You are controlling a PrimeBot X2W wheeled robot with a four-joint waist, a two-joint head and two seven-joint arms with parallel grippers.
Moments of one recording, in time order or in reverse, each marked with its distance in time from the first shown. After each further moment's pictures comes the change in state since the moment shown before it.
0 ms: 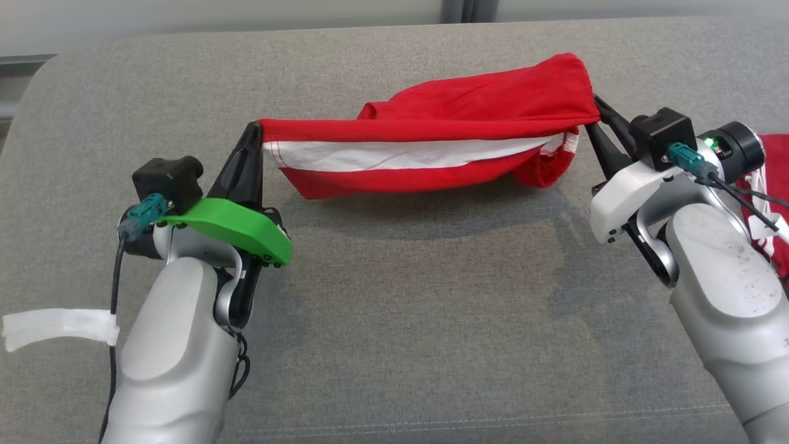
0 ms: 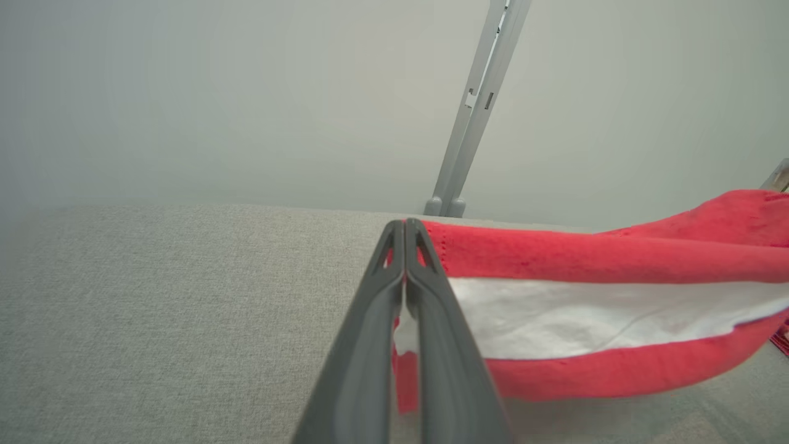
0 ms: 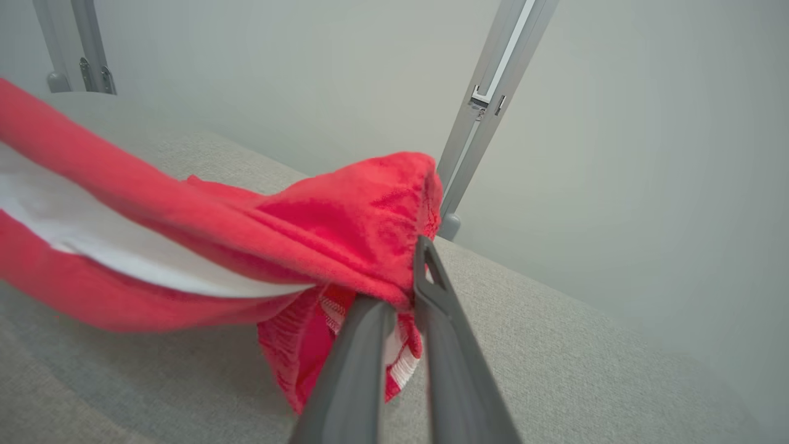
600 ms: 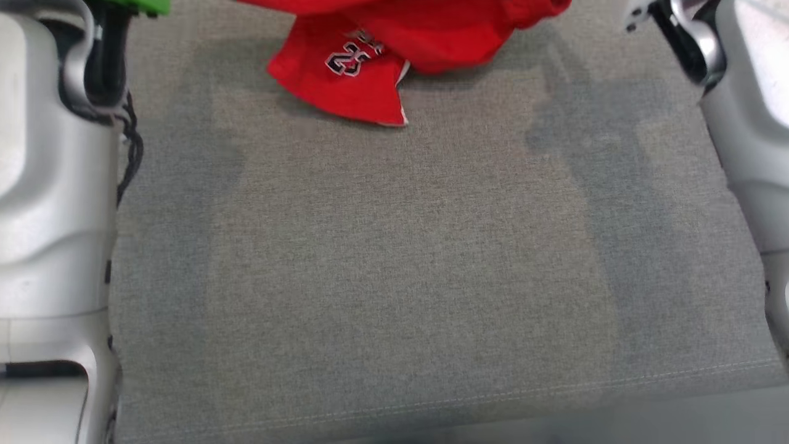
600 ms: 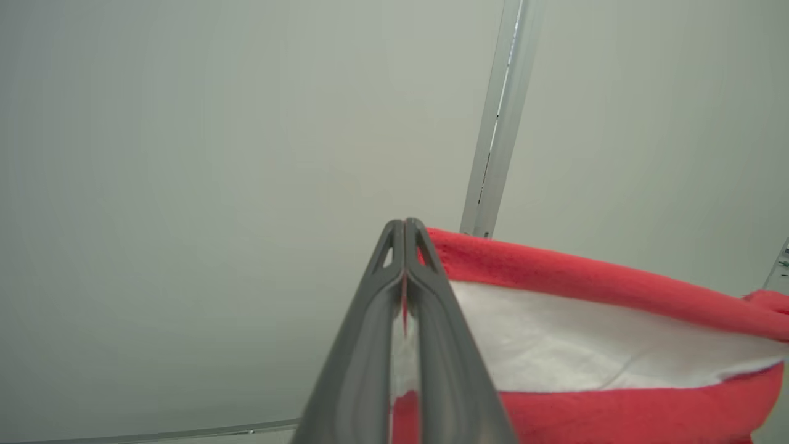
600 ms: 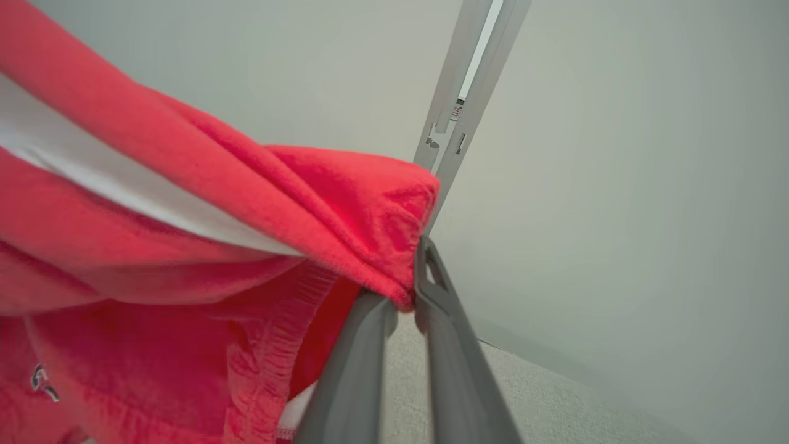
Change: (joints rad) left arm -0.465 0.106 0.069 -0.082 -0.015 0.007 0.078; right arm -0.460 0.016 0.033 0.032 0.099 0.001 0.229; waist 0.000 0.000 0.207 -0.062
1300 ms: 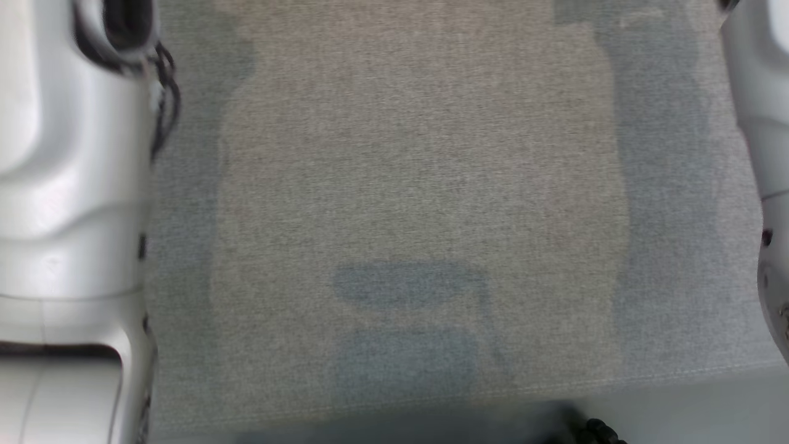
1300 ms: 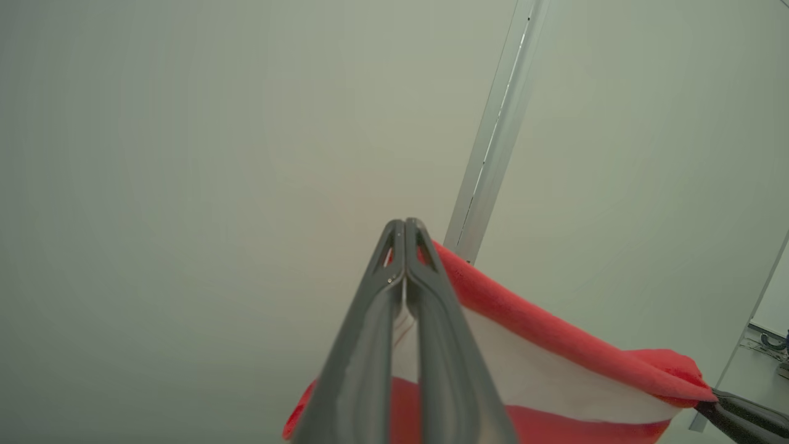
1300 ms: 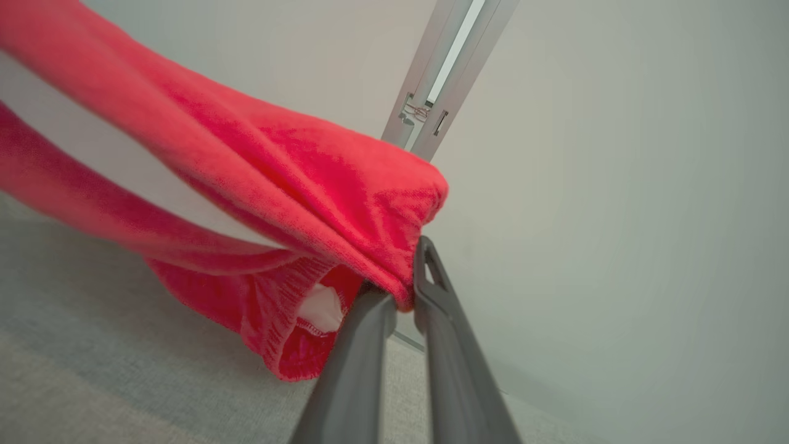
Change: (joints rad) left arm -0.179 -0.080 0.008 -0.039 -0.038 -0.009 -0.161; right arm -0.258 0.087 -0.205 0.252 -0.366 0.000 -0.245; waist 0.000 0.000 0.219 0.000
